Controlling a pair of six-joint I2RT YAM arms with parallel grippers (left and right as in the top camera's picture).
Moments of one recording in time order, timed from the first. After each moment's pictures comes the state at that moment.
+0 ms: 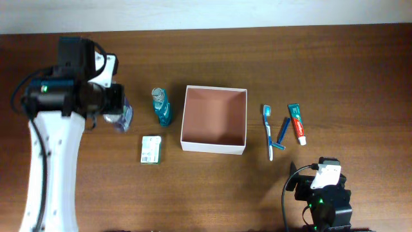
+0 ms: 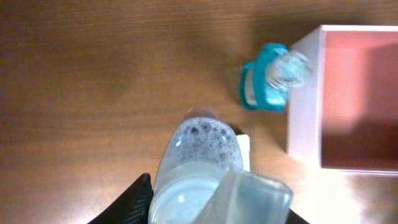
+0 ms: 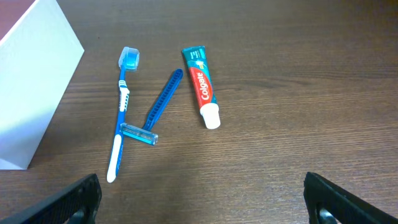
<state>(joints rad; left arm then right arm) -0.02 1.50 1.69 -1.31 0.01 0.05 0.08 0.01 0.19 -0.70 0.16 0.11</state>
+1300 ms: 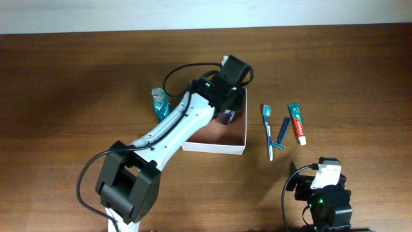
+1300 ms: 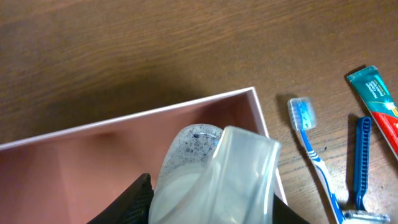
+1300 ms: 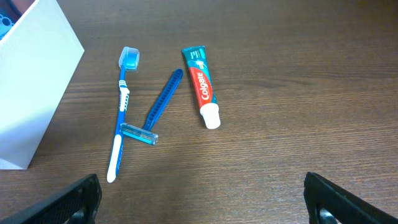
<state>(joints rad) -0.68 2.00 1.70 -0.70 -0.13 -0.32 0.08 0.01 0.19 -0.70 0.16 0.11</state>
